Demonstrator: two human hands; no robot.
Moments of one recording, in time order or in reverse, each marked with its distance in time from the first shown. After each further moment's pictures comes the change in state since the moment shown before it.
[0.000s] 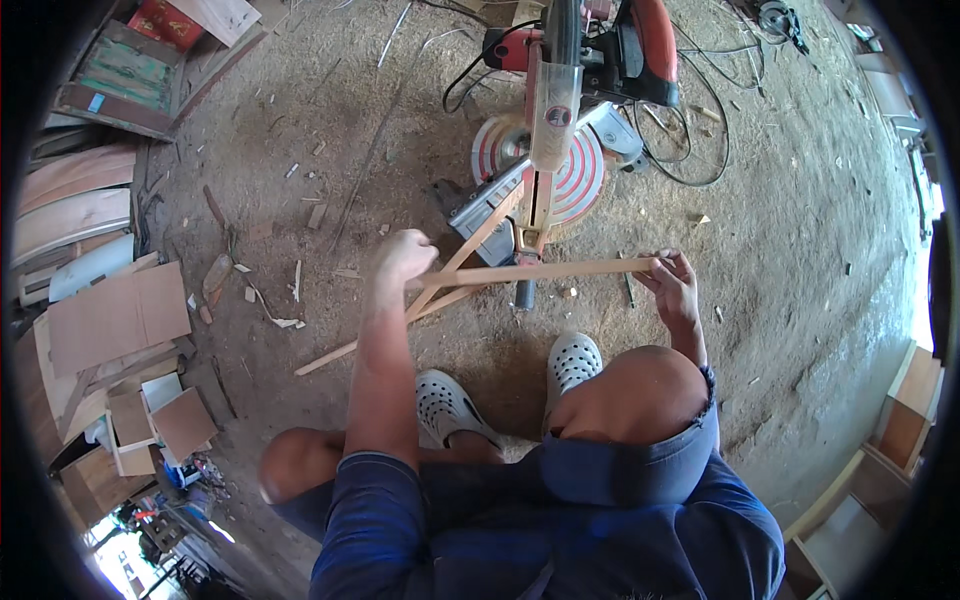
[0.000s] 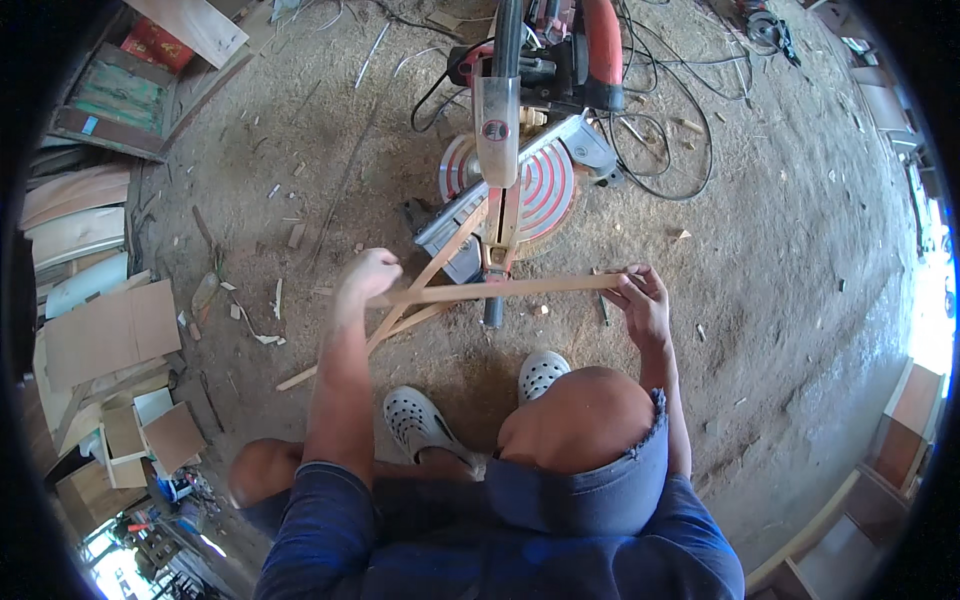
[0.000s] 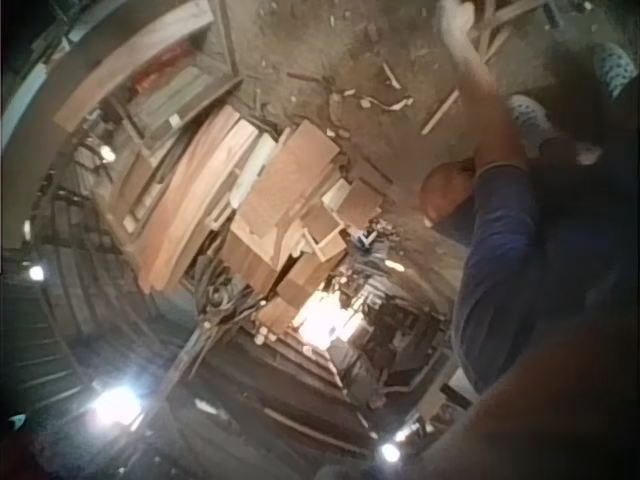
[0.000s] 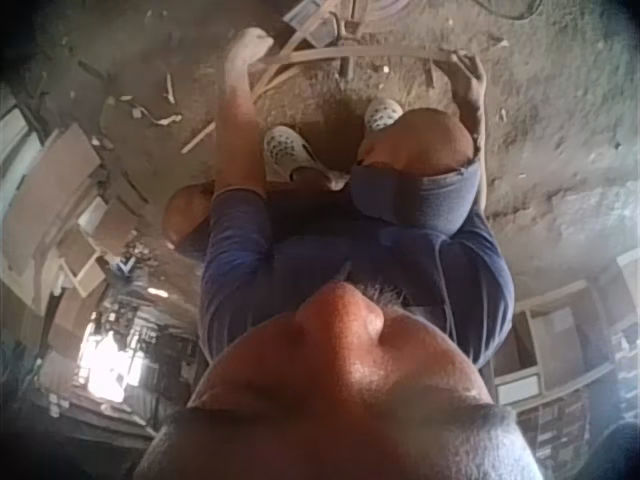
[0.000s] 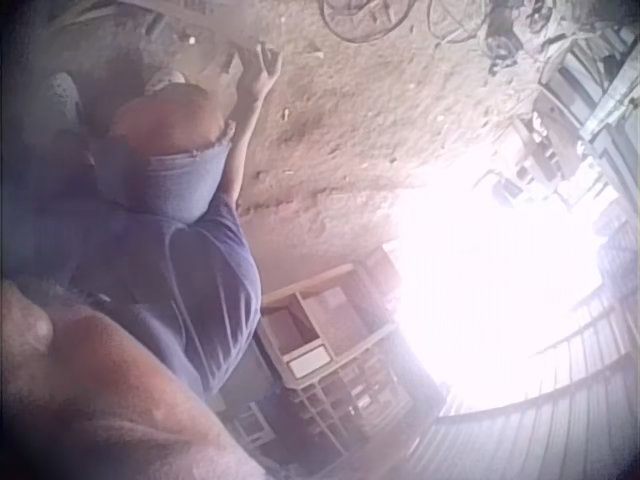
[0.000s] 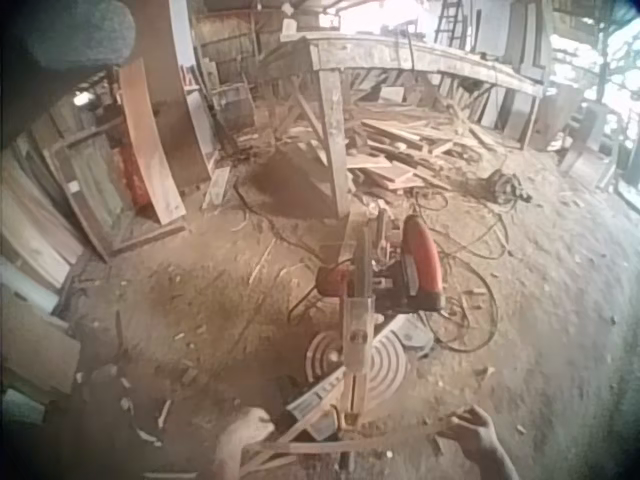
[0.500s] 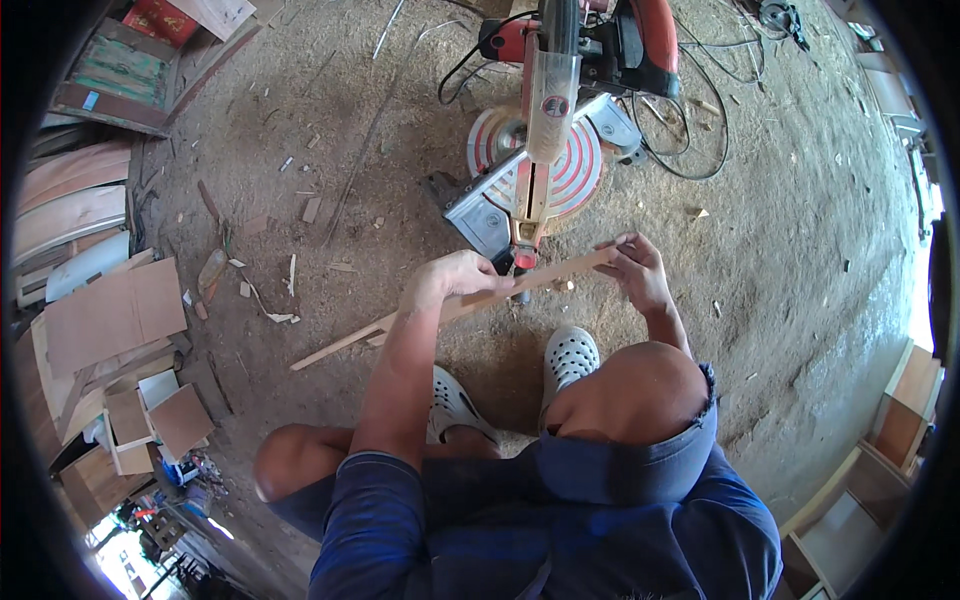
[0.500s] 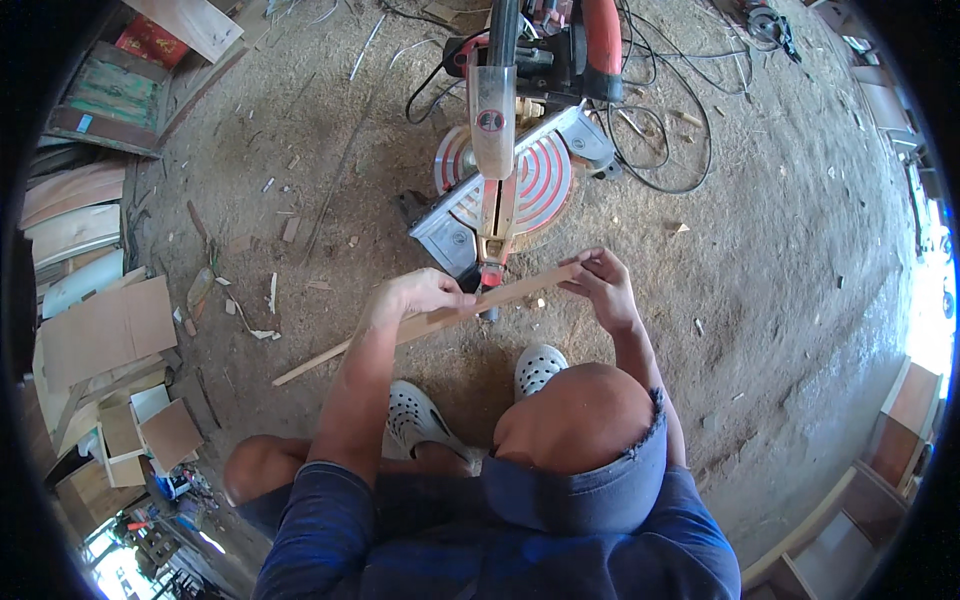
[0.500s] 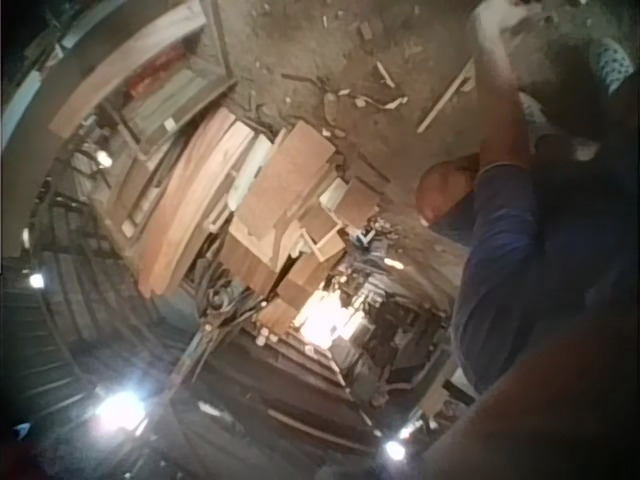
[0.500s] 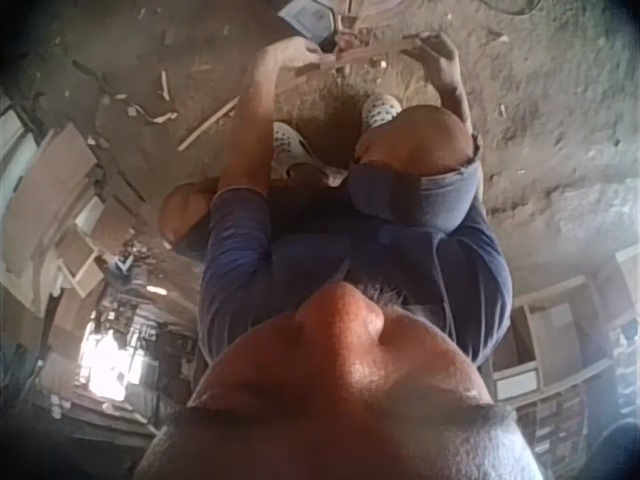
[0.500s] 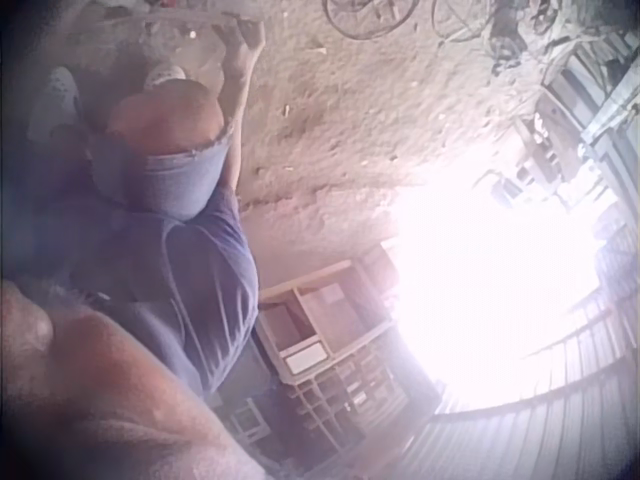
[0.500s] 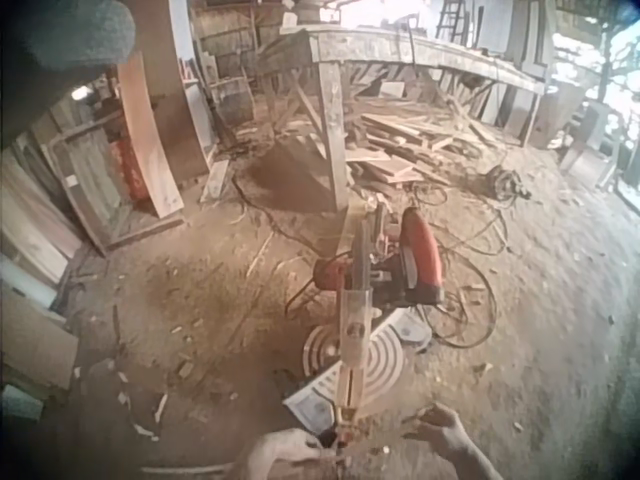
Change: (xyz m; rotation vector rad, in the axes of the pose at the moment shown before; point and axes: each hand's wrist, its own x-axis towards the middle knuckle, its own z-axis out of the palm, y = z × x) left_hand -0.007 0.047 0.064 -0.044 -0.489 0.218; right_hand 0.018 0.022 0.050 -0.159 -0.181 0.137
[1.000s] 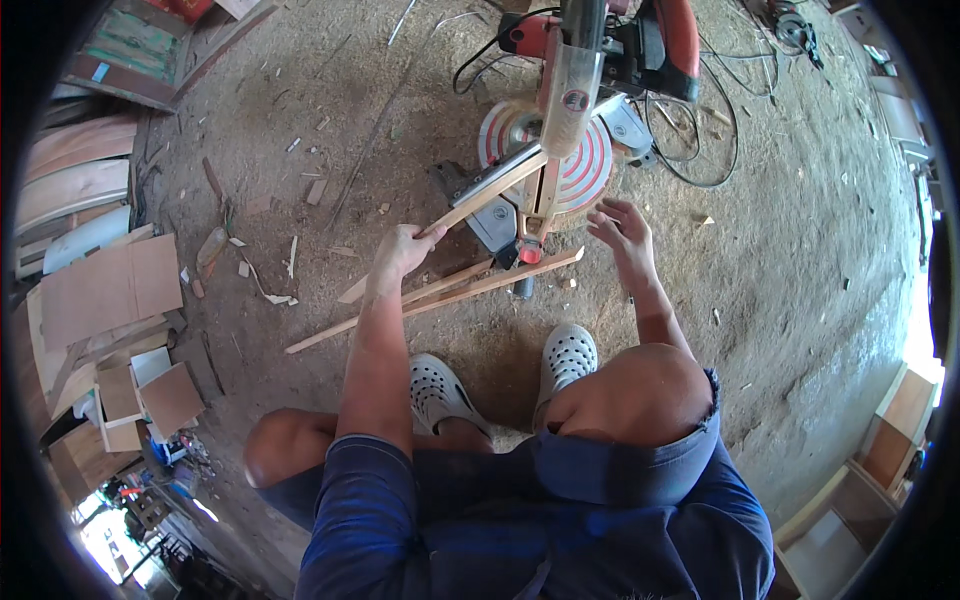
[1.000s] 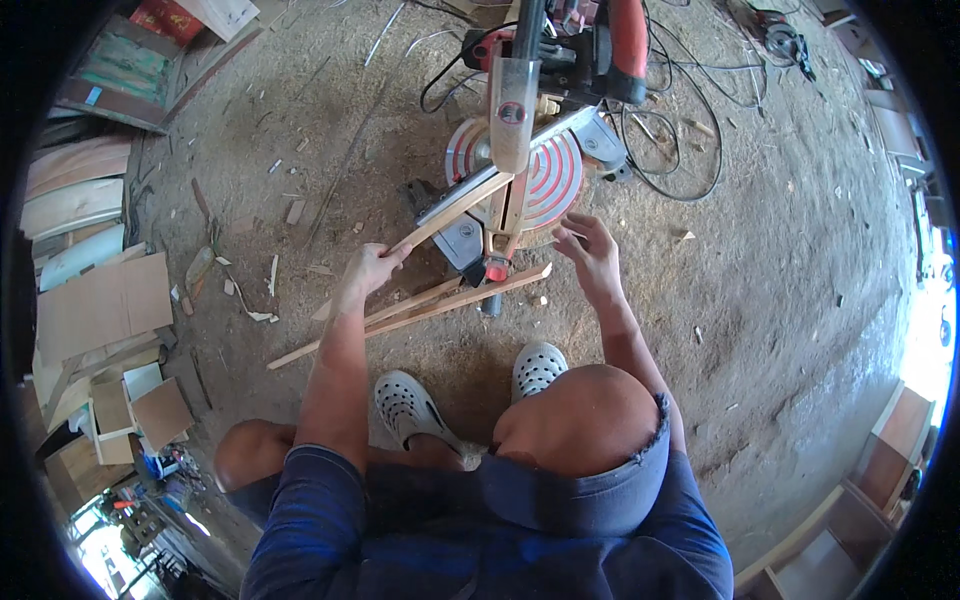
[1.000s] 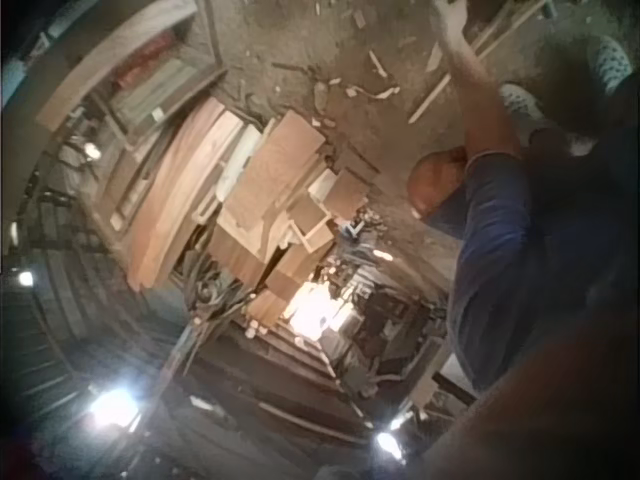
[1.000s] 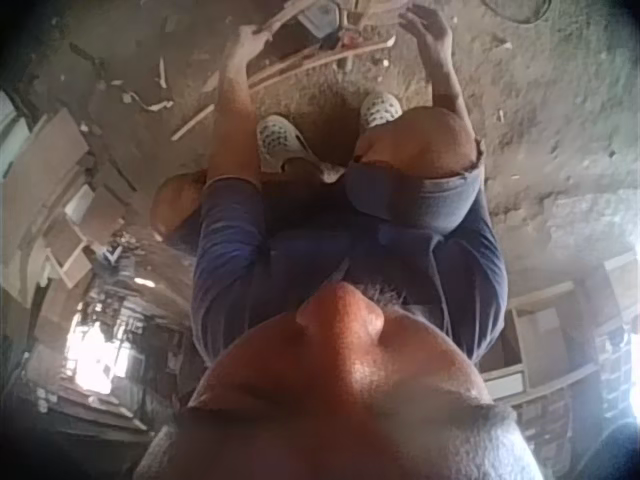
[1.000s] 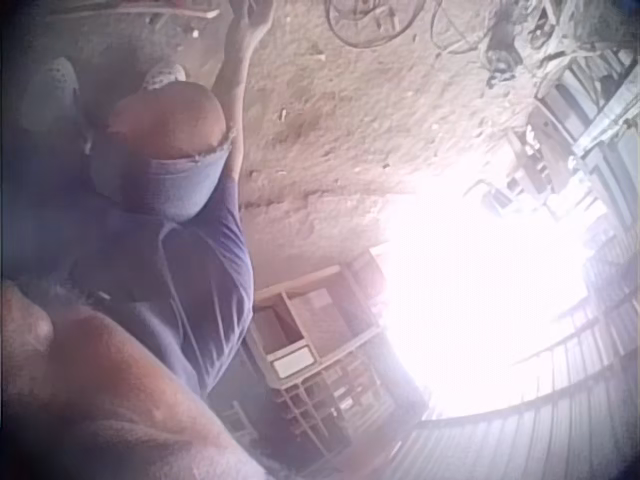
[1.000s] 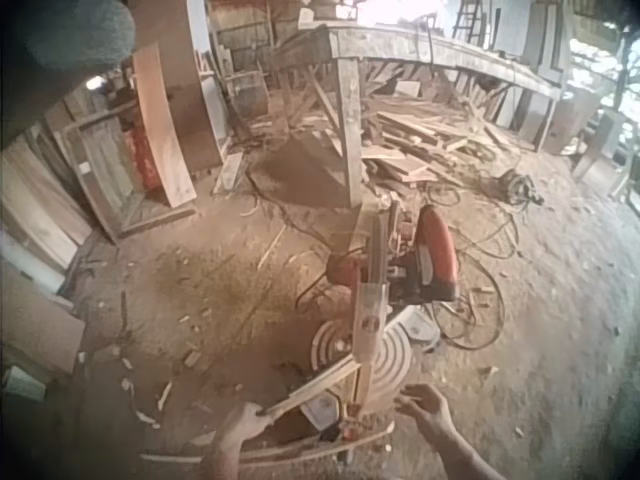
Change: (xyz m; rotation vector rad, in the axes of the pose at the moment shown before) left_hand -0.026 -0.082 -0.023 -0.197 0.555 -0.296; right_hand 0.047 0.000 0.036 -0.184 0.052 -0.182
